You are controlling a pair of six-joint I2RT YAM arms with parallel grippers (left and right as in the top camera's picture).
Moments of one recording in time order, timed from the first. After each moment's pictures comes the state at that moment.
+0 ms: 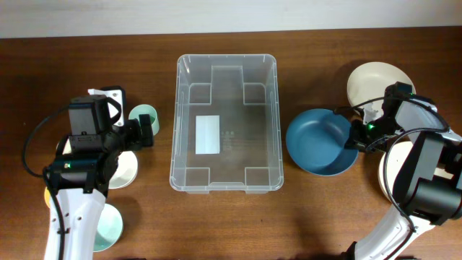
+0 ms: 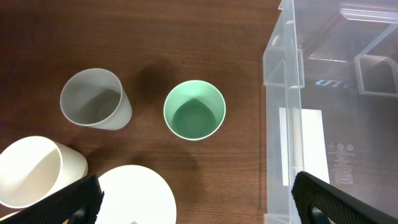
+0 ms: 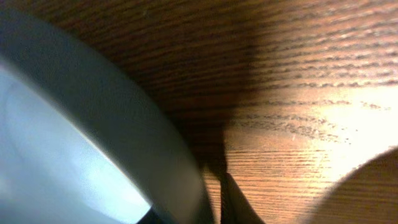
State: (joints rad) left arm 0.02 1.18 1.09 -0.74 -0.01 -0.05; right arm -0.35 2.01 1.33 -0.95 -0.29 -0.09
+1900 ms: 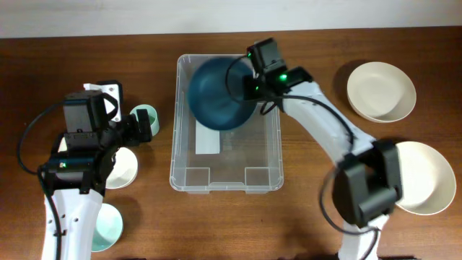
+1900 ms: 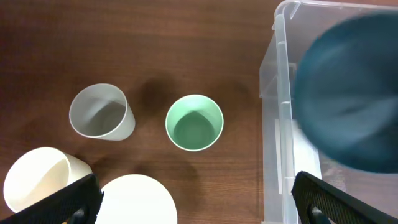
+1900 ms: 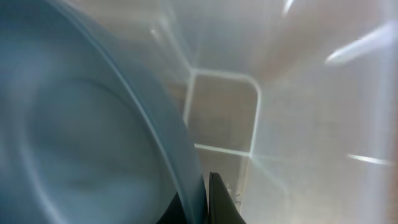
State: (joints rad) left arm 0.02 1.18 1.15 -0.75 -0.01 -0.05; right arm 0.42 2.05 1.68 -0.66 0.08 0.30
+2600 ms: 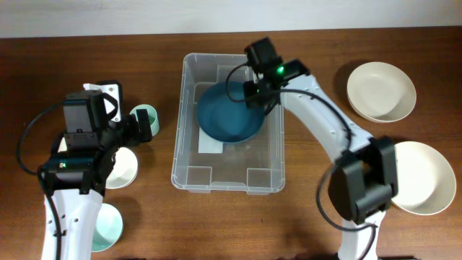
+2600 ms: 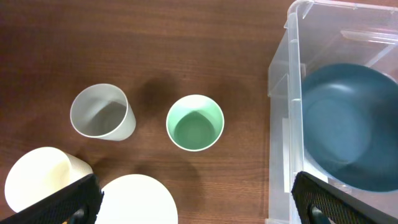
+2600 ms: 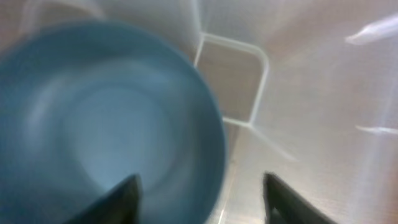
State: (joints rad) left arm 0.02 1.18 1.15 -0.75 -0.02 -0.05; right arm 0.42 2.05 1.83 -0.93 0.07 0.20
